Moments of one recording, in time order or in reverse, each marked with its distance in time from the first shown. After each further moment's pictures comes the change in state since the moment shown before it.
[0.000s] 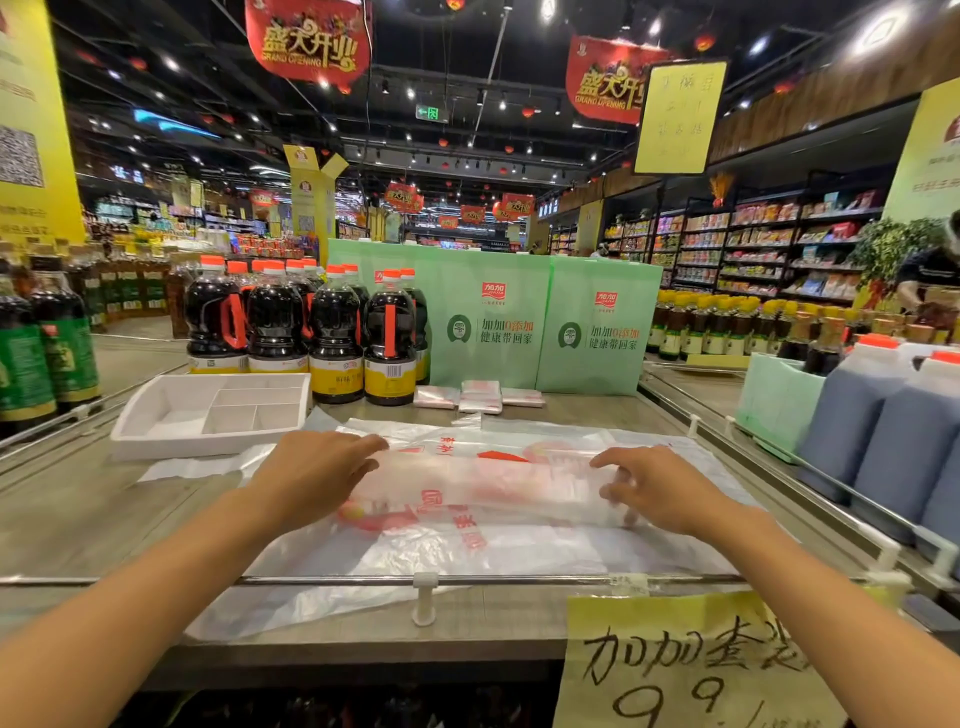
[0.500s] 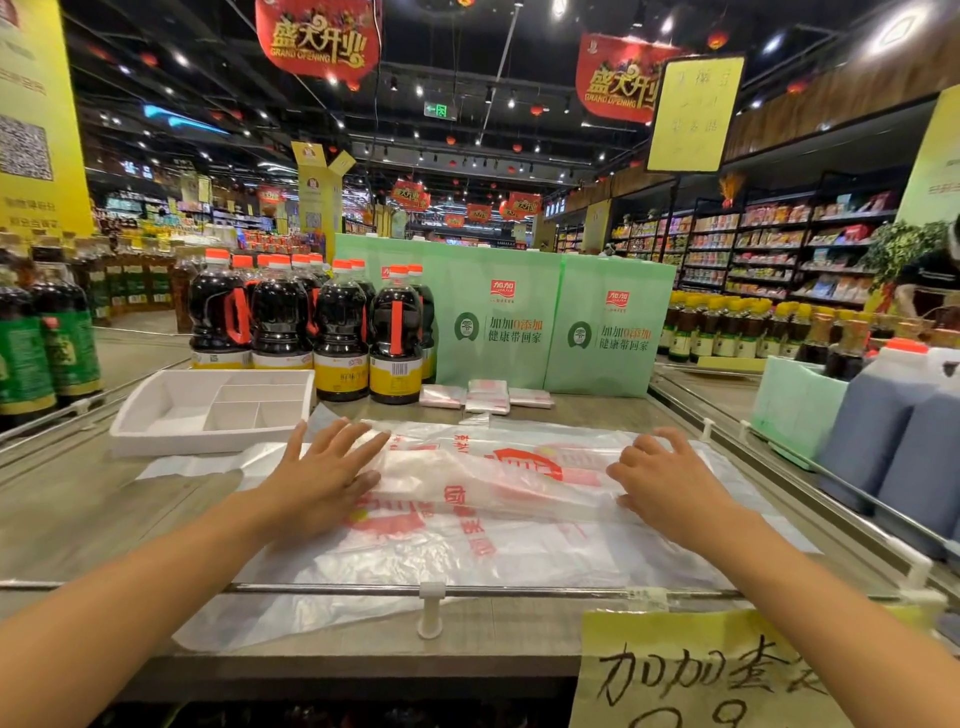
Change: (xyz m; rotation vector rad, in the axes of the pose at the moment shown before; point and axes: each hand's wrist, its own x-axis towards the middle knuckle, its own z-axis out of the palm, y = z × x) left_hand -0.001 -0.014 0.031 -0.099 -0.394 -0.144; right_hand 0.020 0.007 0.014 -0.922 0.102 -0.221
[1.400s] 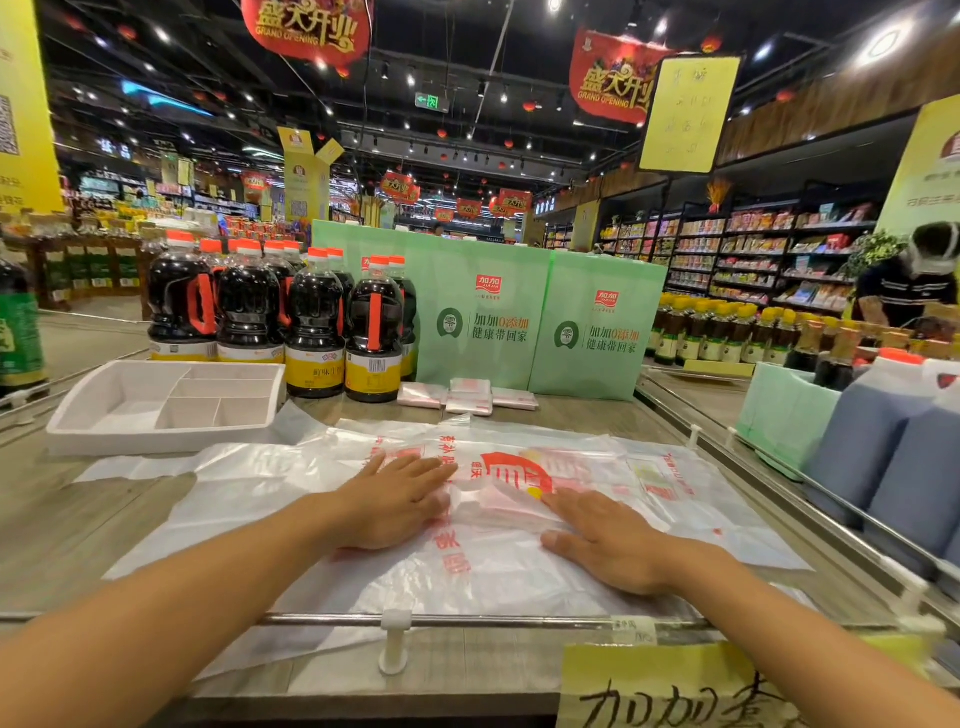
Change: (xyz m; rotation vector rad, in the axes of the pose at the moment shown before) left_hand 0.050 0.084 0.009 -0.169 -0.201 0.219; right_hand -0.001 -0.035 0.002 0.751 -0.425 -0.037
